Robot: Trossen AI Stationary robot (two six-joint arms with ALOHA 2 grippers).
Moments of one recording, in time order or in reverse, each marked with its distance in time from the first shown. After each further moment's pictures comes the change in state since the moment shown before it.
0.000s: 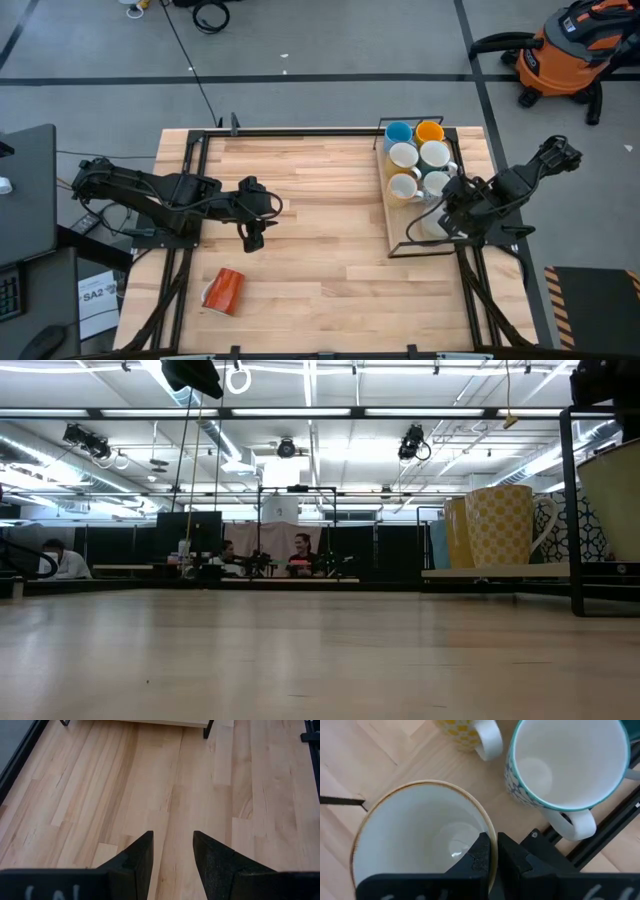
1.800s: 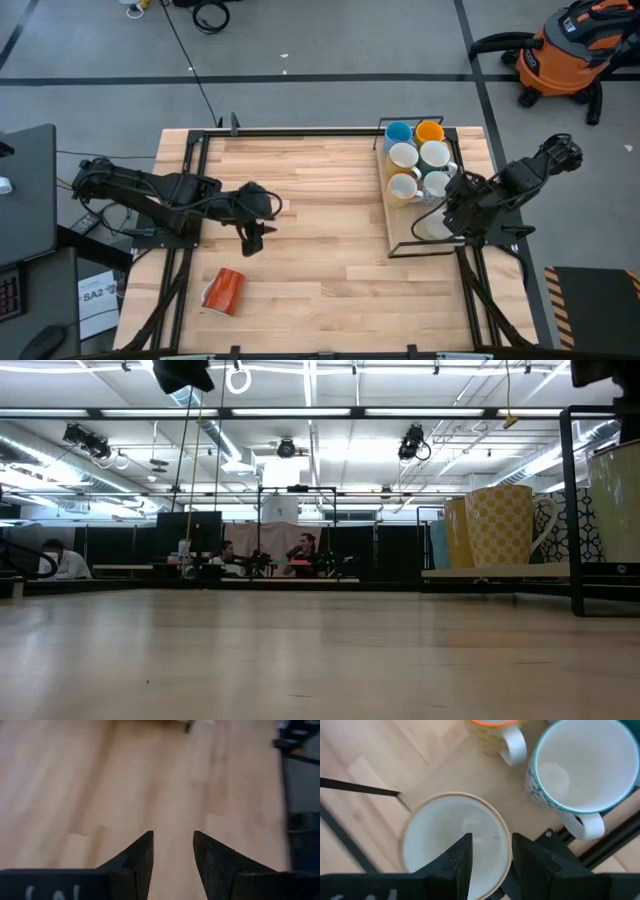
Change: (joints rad) left arm -0.013 -0.001 0.000 0.000 0.110 -0.096; right arm 0.000 -0.001 0.109 -0.001 -0.046 -0.078
